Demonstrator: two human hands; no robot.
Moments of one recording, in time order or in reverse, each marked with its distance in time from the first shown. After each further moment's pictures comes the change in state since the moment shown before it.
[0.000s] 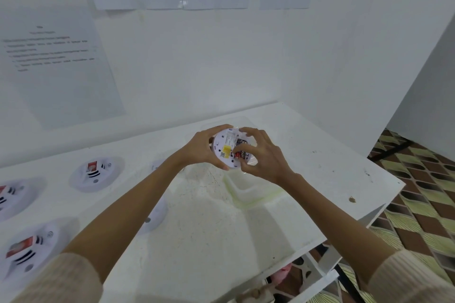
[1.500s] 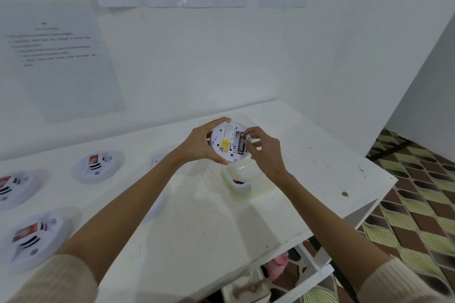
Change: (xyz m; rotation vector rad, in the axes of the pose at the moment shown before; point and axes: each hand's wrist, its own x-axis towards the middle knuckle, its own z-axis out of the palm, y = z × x) left_hand -0.015 0.012 0.007 -0.060 0.080 0.018; right_hand -0.005 -0.021 -0.010 0.536 0.160 0.554
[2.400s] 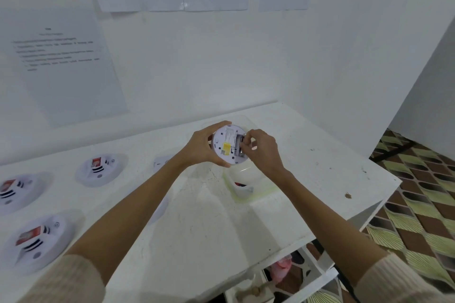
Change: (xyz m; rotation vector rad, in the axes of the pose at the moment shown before) left_hand 0.003 -0.008 0.002 0.045 0.027 0.025; right_hand 0.013 0.000 0.008 -0.195 -0.040 0.018
